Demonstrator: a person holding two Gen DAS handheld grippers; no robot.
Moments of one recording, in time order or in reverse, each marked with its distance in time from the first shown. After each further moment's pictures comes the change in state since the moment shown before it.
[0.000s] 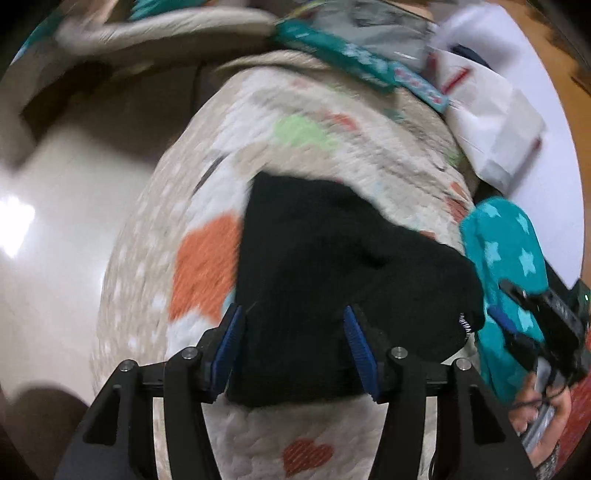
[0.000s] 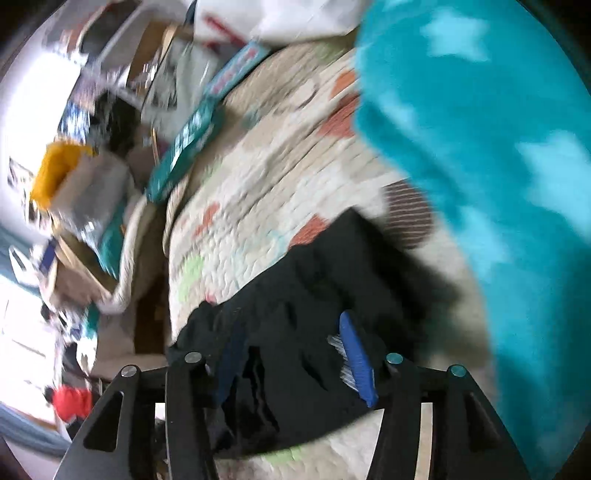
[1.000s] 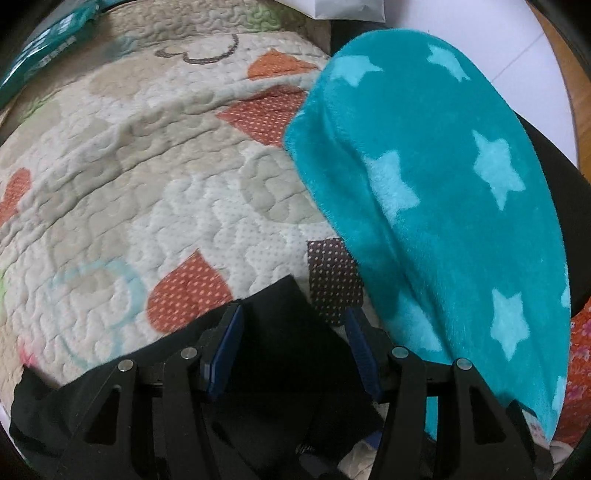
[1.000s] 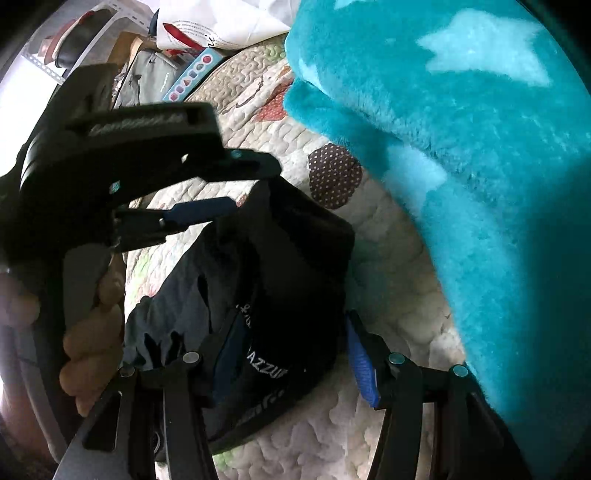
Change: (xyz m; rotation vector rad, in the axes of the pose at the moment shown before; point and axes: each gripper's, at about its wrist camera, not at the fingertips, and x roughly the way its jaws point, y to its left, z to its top) left arm 0.189 -0.283 0.058 0.584 0.397 -0.160; right arm 0.037 -0.039 -0.023 0.036 -0.028 -0.113
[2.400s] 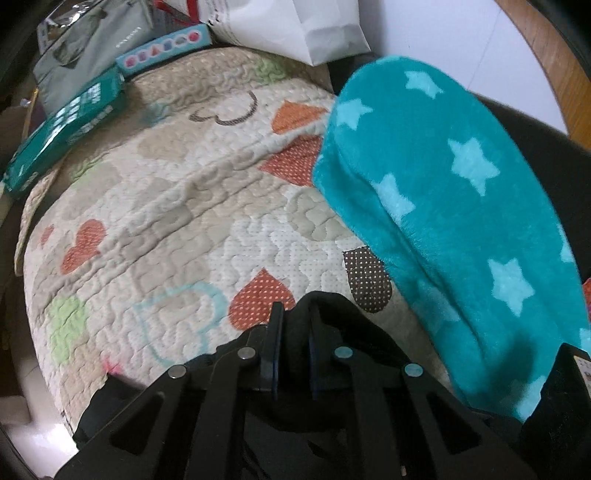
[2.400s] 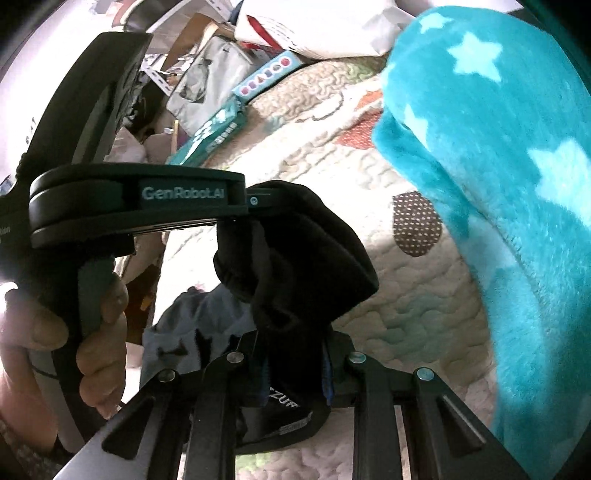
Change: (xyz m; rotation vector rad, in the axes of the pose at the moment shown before) left arm -0.061 -0.013 -0.015 0.131 -0.154 0.183; right arm -0.015 0.058 0.015 -0.234 -0.038 0.118
